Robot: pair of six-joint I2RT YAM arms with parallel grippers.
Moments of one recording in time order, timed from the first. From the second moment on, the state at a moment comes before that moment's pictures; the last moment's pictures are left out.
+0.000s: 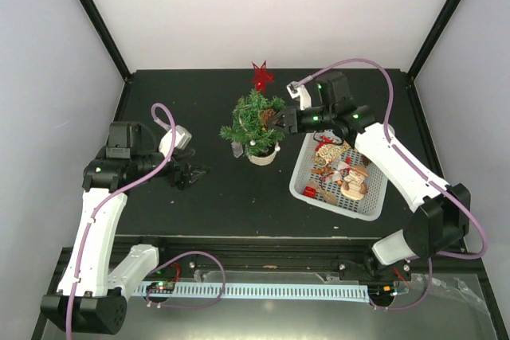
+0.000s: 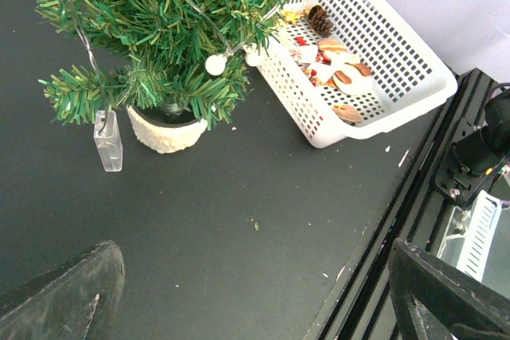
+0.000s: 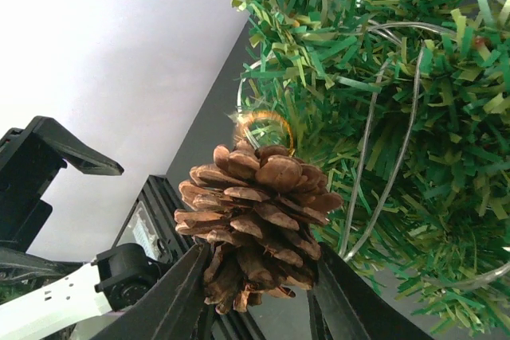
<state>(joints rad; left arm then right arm) -0.02 0.89 1.04 -1.02 0.85 0.38 0.49 1.48 1.35 -0.52 -0.71 0.45</state>
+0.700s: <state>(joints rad) -0.02 0.87 1.03 -1.02 0.85 0.38 0.49 1.47 1.35 -0.52 -0.69 0.44</state>
